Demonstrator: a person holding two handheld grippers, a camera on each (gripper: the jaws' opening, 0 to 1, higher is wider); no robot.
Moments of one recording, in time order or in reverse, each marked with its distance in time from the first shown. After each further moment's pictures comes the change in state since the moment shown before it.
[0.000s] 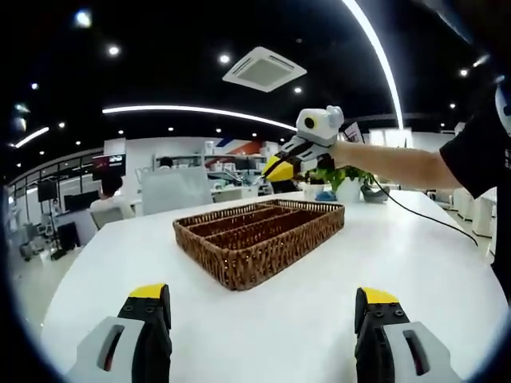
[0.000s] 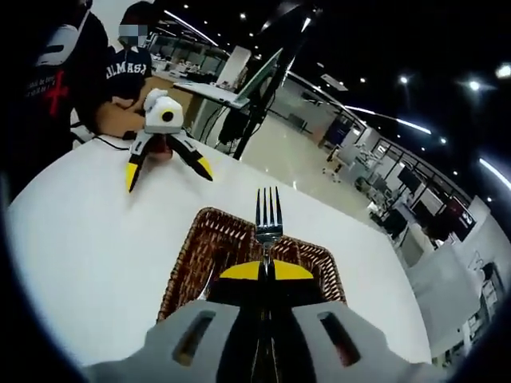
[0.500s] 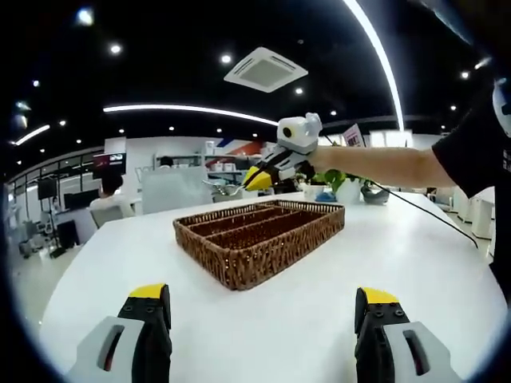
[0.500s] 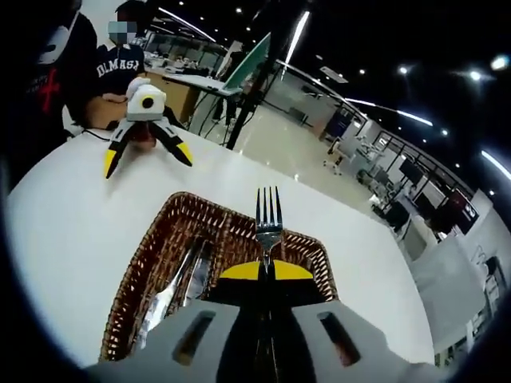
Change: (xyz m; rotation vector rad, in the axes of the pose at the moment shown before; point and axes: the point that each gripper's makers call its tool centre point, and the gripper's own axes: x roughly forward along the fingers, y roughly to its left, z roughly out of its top) left arm 0.001 -0.001 0.000 -0.011 -0.001 -0.004; right arm 0.023 -0.030 -0.025 0.022 0.037 0.012
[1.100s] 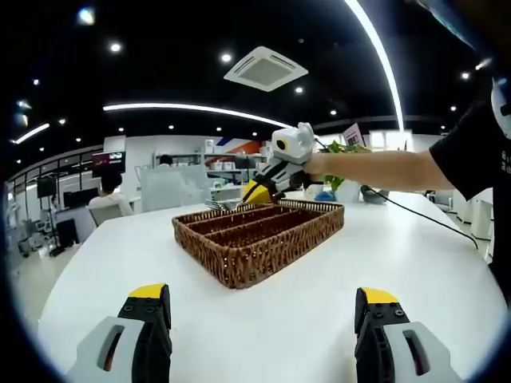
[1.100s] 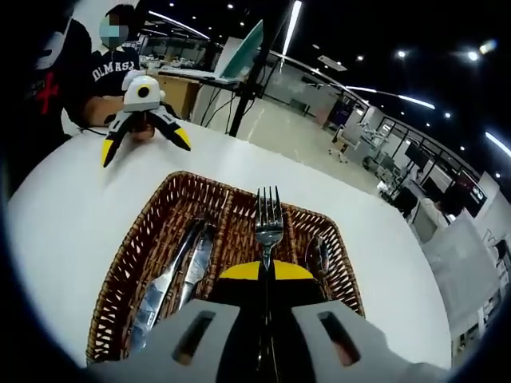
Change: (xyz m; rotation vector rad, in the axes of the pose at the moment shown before) left arm -0.001 -0.003 -0.002 -0.005 0.008 -0.001; right arm 0.009 0.015 -0.034 0.077 0.037 0.051
